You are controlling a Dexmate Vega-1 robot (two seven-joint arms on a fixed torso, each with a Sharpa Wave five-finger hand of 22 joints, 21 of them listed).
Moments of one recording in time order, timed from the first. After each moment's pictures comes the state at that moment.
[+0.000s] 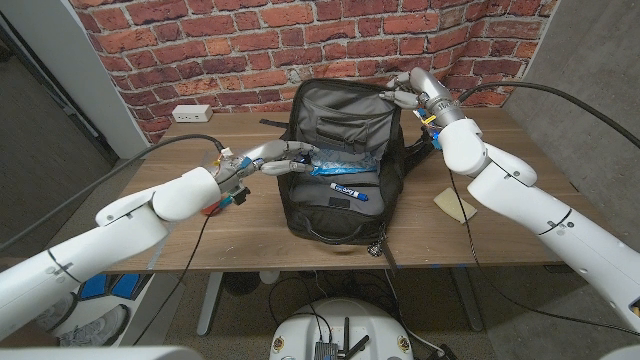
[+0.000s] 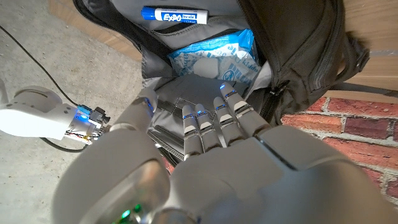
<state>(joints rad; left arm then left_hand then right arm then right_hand) 1.12 1.07 0.26 -2.15 0.00 -0.01 -0.07 0.50 0.02 0.68 -0.20 0.18 0.38 -0.09 0.20 0.17 0.32 -0.13 0.20 0.17 0.30 -0.04 0.18 0.16 0.42 -0.05 0.19 0.16 -0.80 -0.79 -0.47 -2.12 -0.21 -0.41 -0.26 0.86 0.14 0.47 -0.17 0.23 1.02 -0.07 0.28 0.19 1.15 -0.14 0.26 0.24 0.84 -0.11 0.38 0.31 0.76 -0.08 0.28 0.19</state>
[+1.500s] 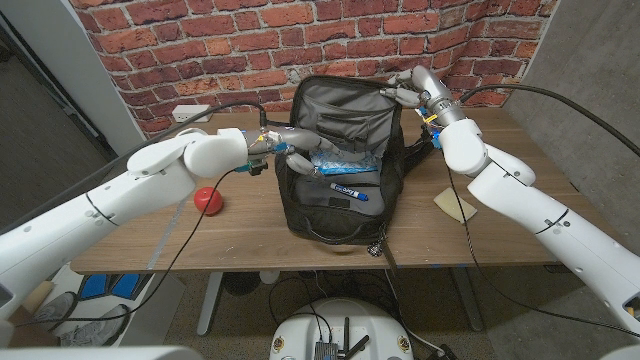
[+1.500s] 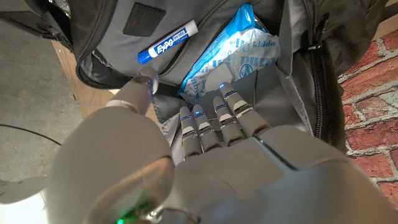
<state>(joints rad) 0.71 1.02 0.52 -2.18 0.38 0.01 -0.44 0.78 -0.08 0.65 -0.19 0.18 0.37 -0.13 0.20 0.18 0.33 -0.16 0.18 0.17 0.31 -0.04 0.17 0.16 0.43 -0.04 0.19 0.16 -0.80 -0.76 -0.45 -2.07 -0.18 -0.34 -0.28 0.86 0.14 0.46 -0.17 0.23 1.03 -0.08 0.27 0.19 1.15 -0.14 0.26 0.24 0.84 -0.10 0.38 0.32 0.76 -0.08 0.28 0.19</state>
